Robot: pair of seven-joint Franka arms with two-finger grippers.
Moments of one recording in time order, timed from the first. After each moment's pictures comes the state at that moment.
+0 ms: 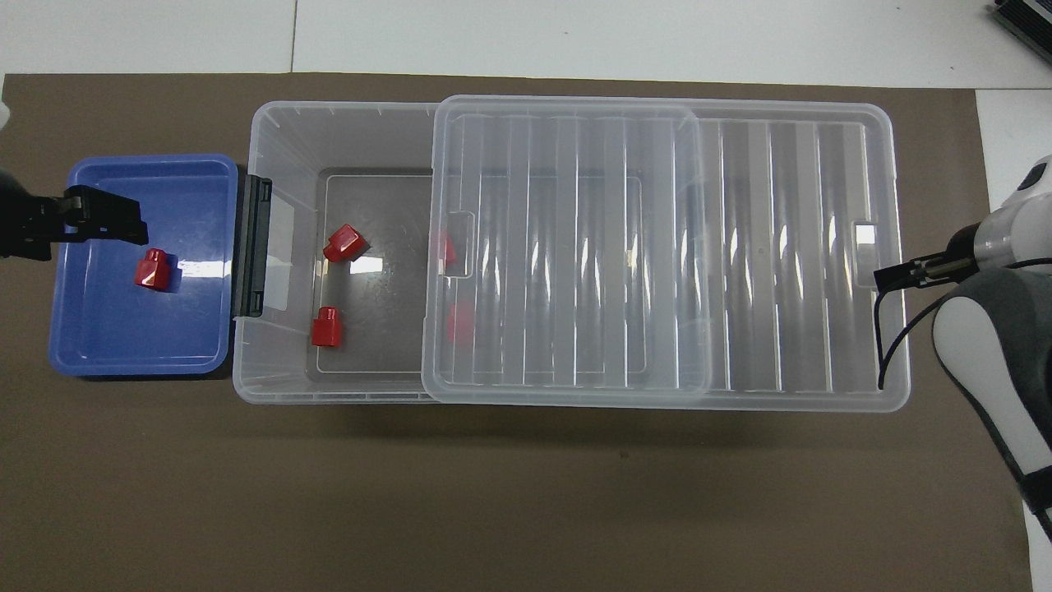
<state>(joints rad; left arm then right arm) 0.18 0.00 -0.26 -1.56 -0.02 1.63 -0.17 -0.16 0.04 0.05 -1.95 -0.10 2.06 -0.25</state>
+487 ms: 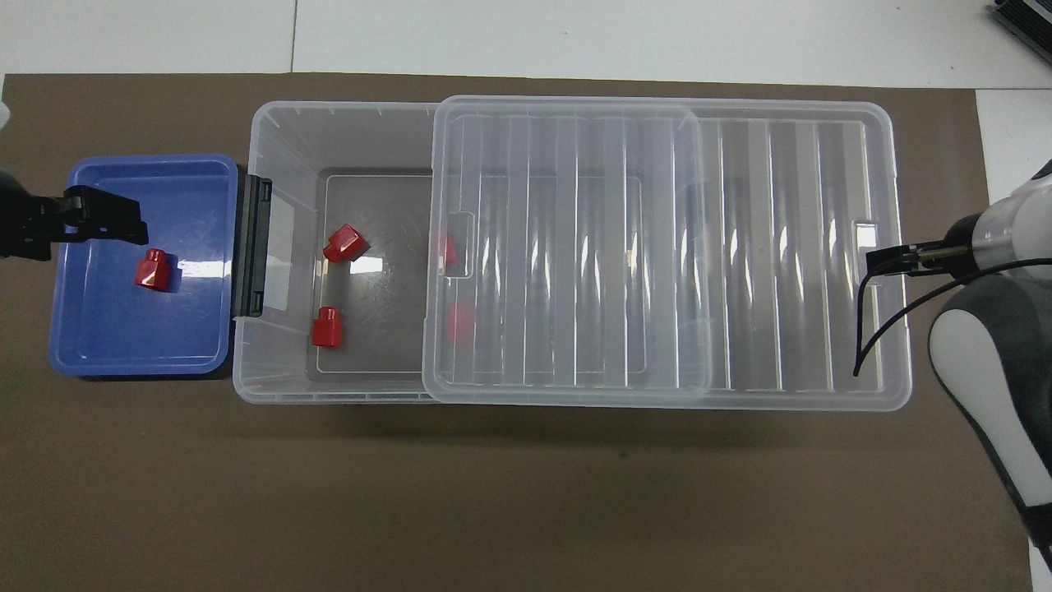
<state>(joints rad) 0.18 0.00 -0.26 -1.56 -0.02 1.63 -0.17 -0.10 -0.01 0.05 -1.92 -0.10 2.01 -0.02</state>
